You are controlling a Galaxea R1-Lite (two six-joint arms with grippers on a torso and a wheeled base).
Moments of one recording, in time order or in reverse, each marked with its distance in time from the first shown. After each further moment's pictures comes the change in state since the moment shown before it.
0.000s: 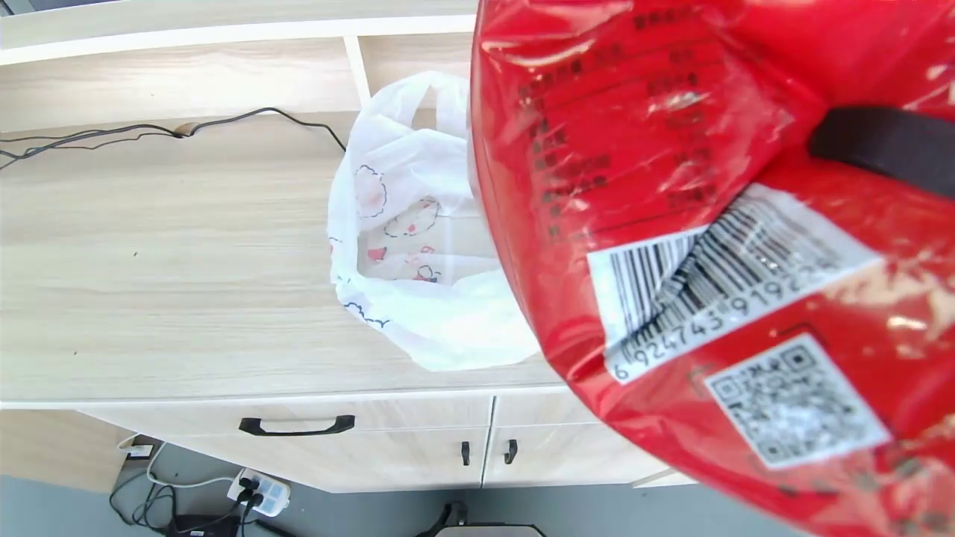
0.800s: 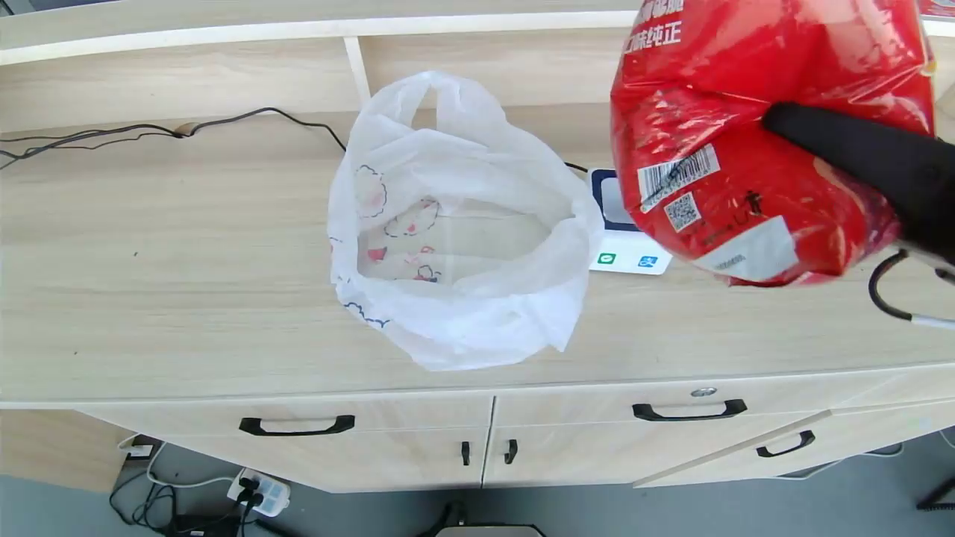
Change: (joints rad) left arm 0.001 0.000 0.000 0.000 0.000 0.000; right arm -0.436 0.013 -0.040 0.080 0.027 -0.321
